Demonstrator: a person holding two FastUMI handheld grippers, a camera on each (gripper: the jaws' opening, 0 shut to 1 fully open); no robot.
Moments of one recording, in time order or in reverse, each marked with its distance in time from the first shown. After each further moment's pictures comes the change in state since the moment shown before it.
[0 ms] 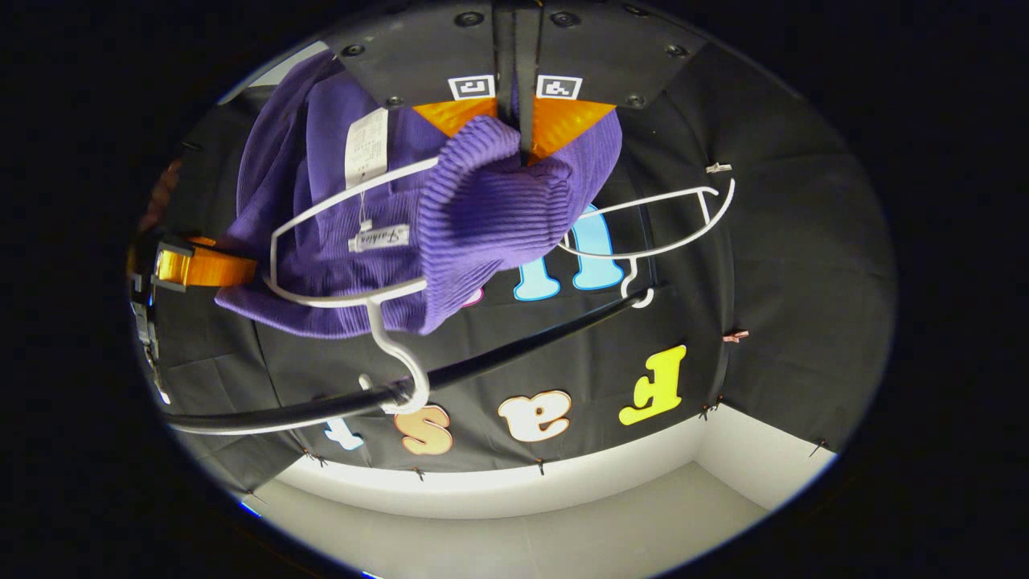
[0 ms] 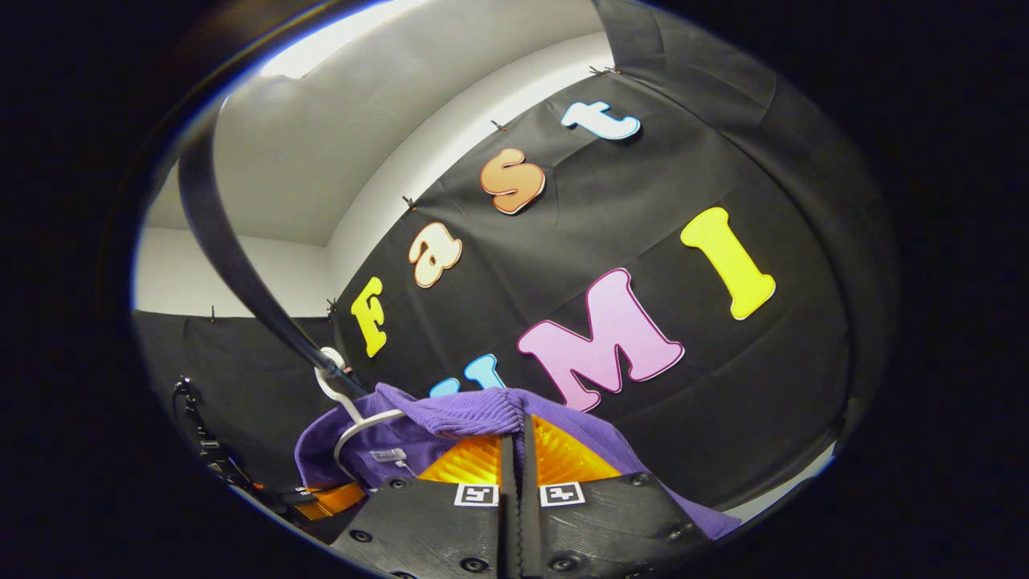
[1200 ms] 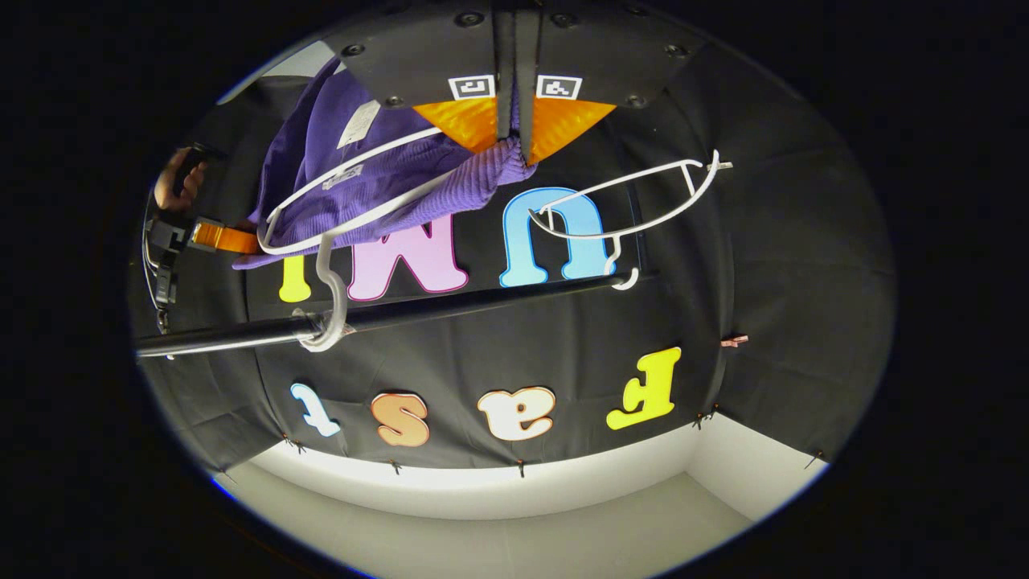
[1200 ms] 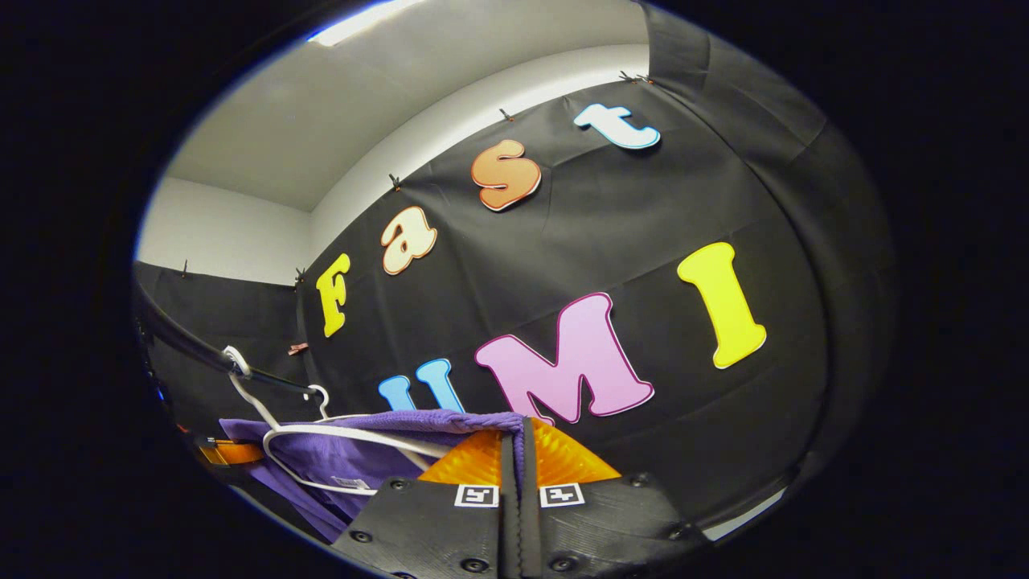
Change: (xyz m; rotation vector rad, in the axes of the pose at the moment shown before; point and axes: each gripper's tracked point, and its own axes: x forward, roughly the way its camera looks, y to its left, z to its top) left arm 0.018 0.044 0.036 -0.028 0.046 -0.031; right arm 0.077 -0.050 0.024 -0.159 0.034 -0.070
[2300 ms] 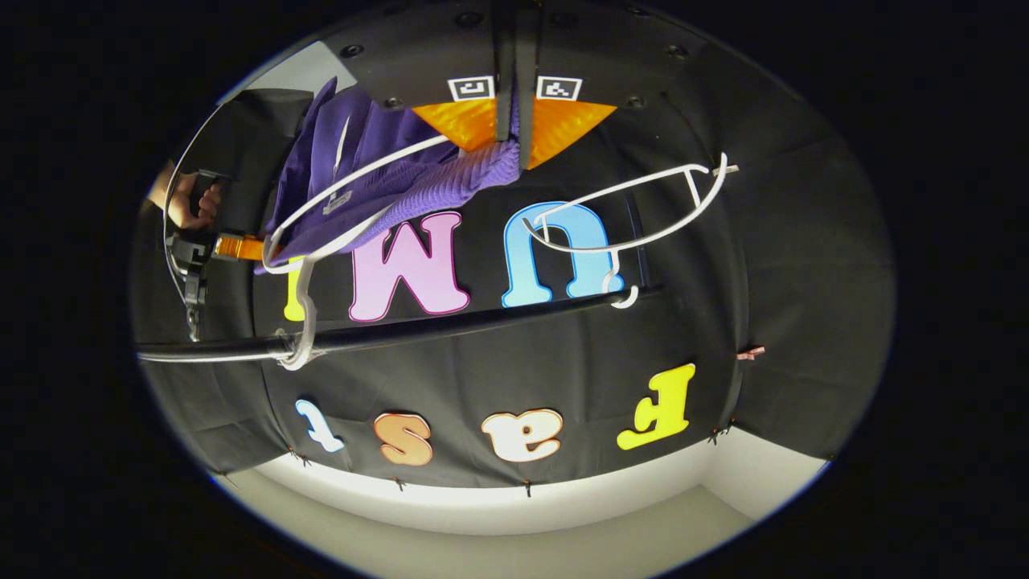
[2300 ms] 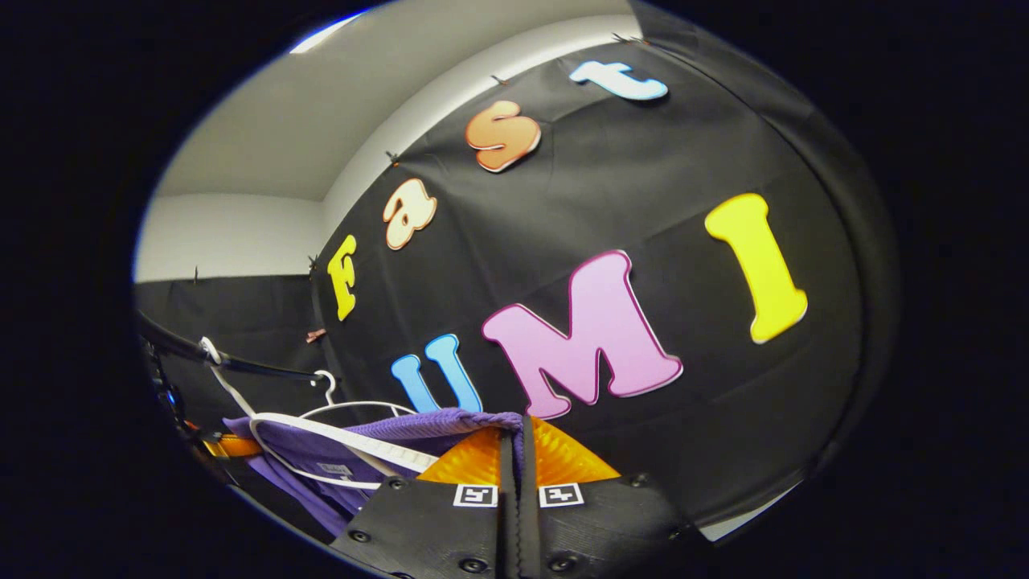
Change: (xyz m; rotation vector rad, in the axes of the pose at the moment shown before) left arm 0.017 0.025 -0.012 -0.012 0.075 -0.060; right arm 0.041 -0.024 -0.038 0.166 0.126 0.101
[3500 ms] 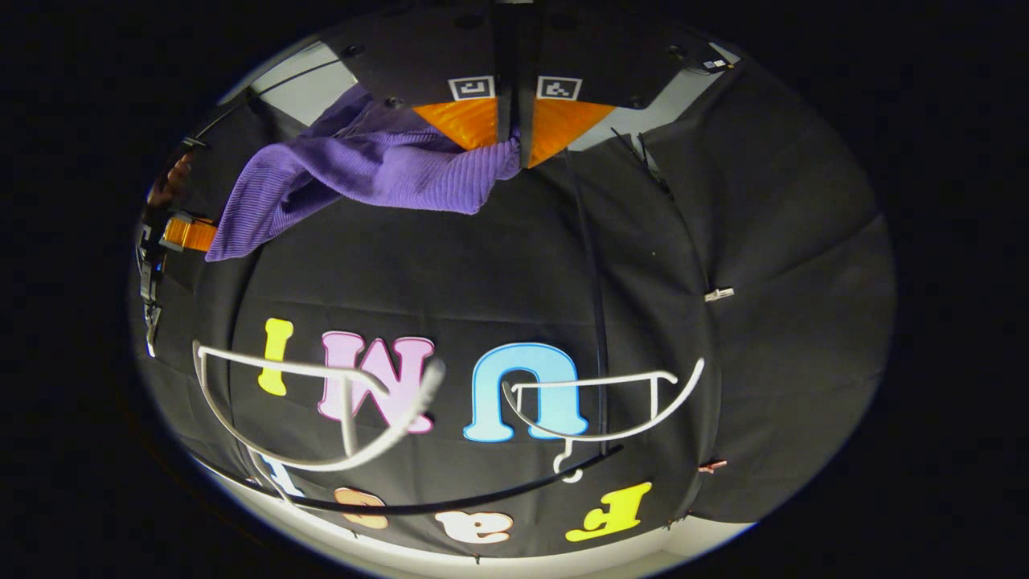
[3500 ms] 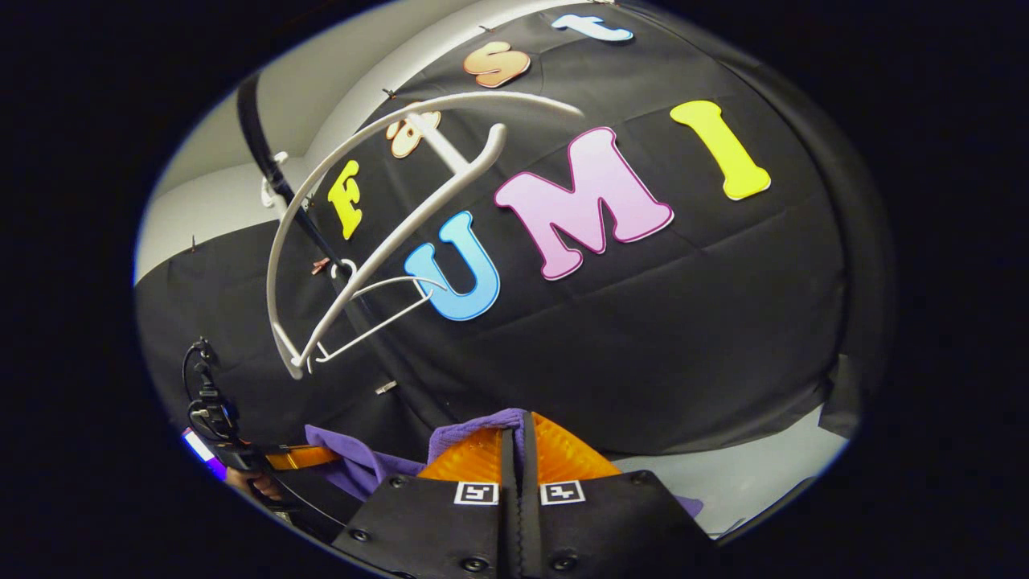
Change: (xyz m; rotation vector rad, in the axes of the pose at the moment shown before) left arm -0.054 0.014 -0.220 -0.112 0.360 0.034; right arm -0.143 0.054 -0.217 -0.005 0.307 -0.083
